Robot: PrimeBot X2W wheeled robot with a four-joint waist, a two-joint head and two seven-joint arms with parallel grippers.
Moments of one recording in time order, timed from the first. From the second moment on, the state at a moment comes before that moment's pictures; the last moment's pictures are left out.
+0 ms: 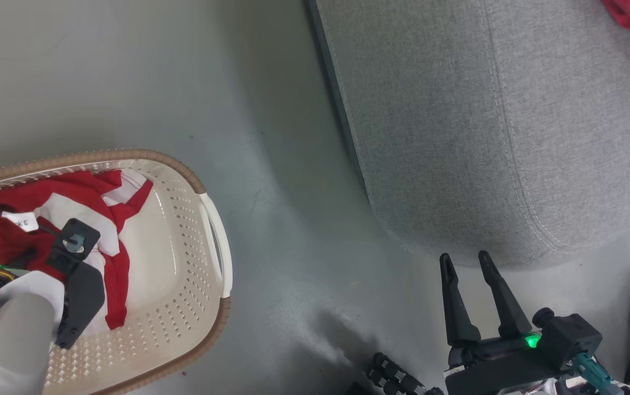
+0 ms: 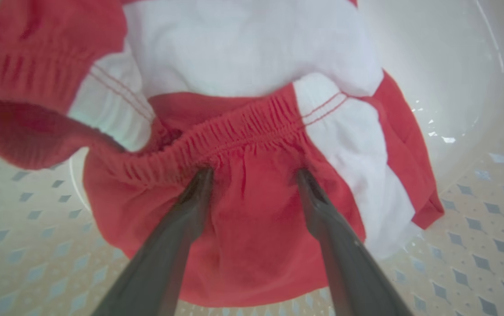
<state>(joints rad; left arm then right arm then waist) -0.81 0.35 -0.40 1.10 0.13 -0.11 0.24 -0.18 -0.04 0.28 0.13 0.37 -0.01 -0.26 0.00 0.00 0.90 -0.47</state>
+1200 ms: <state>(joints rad) -0.91 0.27 -0.41 1.23 0.16 0.04 0.34 -0.13 -0.04 0.28 -0.02 0.31 -0.05 -0.26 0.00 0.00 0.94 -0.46</state>
